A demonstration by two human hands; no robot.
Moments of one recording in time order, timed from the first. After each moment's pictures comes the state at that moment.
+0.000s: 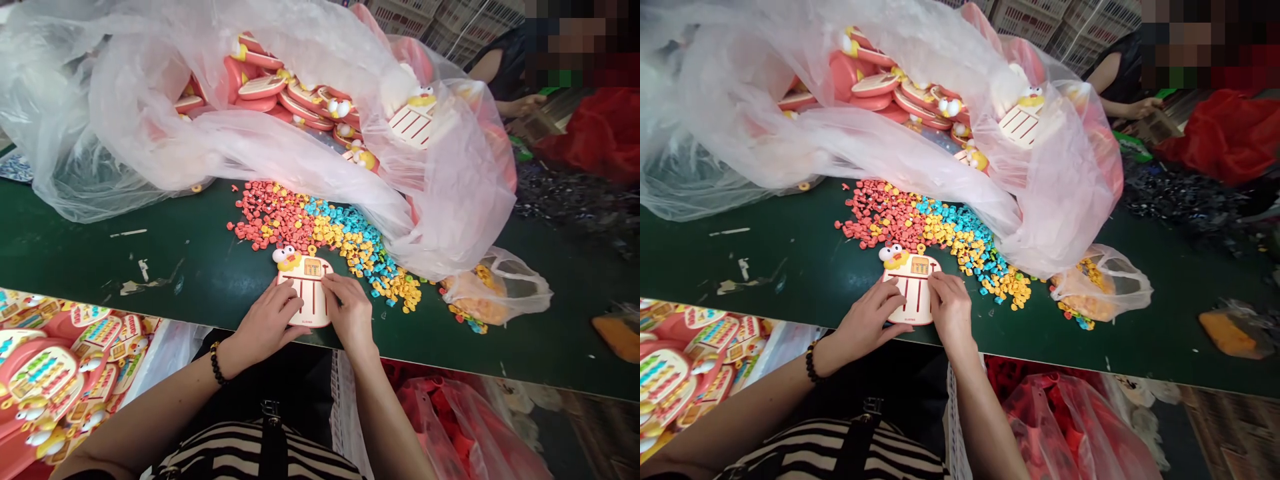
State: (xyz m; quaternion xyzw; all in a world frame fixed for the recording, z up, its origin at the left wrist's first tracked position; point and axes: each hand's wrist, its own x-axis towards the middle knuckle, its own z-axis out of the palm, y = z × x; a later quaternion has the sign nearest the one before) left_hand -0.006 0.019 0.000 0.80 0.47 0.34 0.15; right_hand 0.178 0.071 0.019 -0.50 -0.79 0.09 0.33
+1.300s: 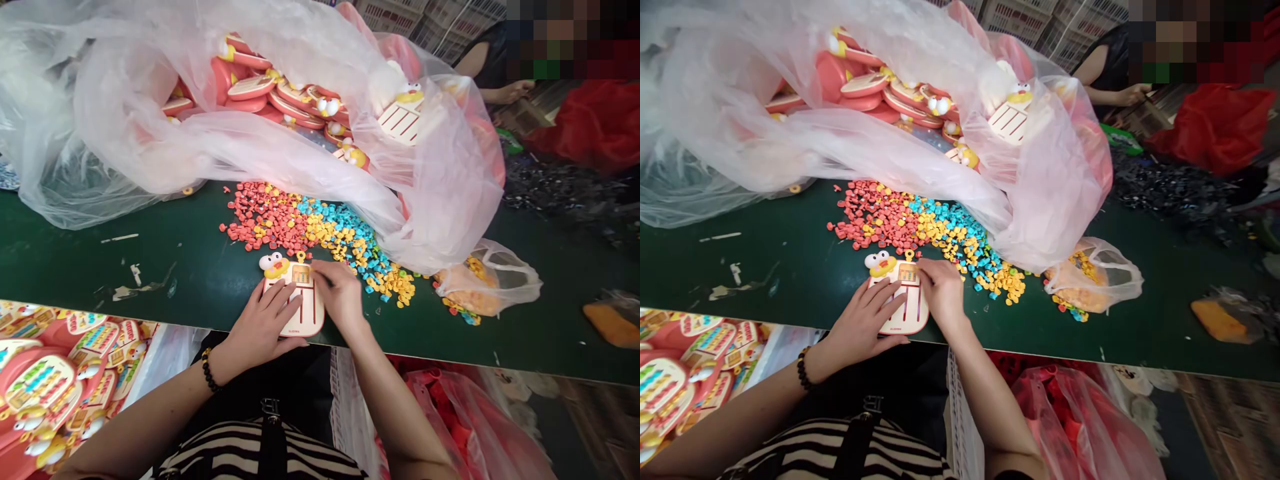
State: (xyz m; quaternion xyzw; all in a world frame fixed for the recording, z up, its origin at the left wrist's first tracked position) left_hand -0.007 0.008 0.001 0.85 0.48 0.22 0.05; right_hand 0.176 0.095 0.024 -0.49 -0.80 0.10 0.34
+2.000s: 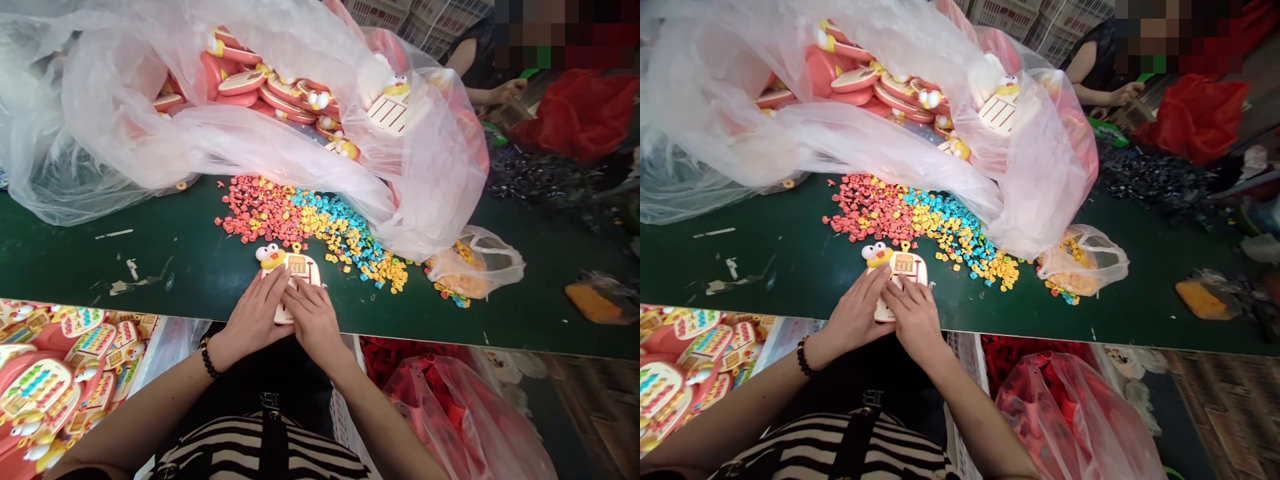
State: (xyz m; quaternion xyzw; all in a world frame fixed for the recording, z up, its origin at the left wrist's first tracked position) left_hand -0.010 0.008 -0.007 0.82 0.49 0.29 0.06; right_hand 0.154 0.020 0.020 -0.40 -0.88 0.08 0.23
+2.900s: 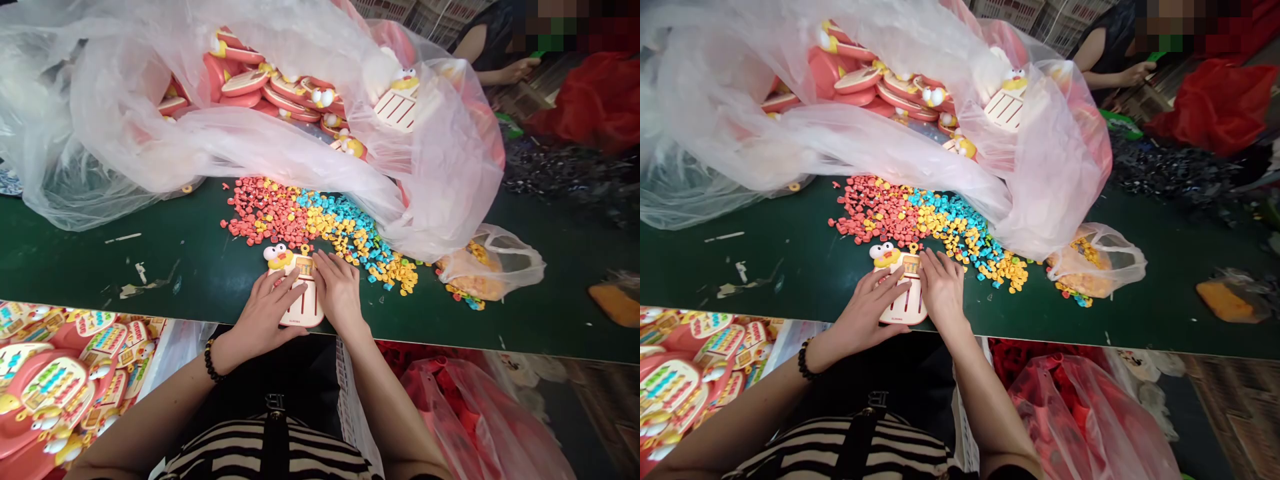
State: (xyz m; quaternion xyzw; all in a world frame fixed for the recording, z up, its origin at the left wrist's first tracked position) left_hand -0.013 0.014 0.009 0.83 0.48 0.22 0.14; right_hand 0.164 0.072 0.013 -0.54 -0.82 0.01 0.22
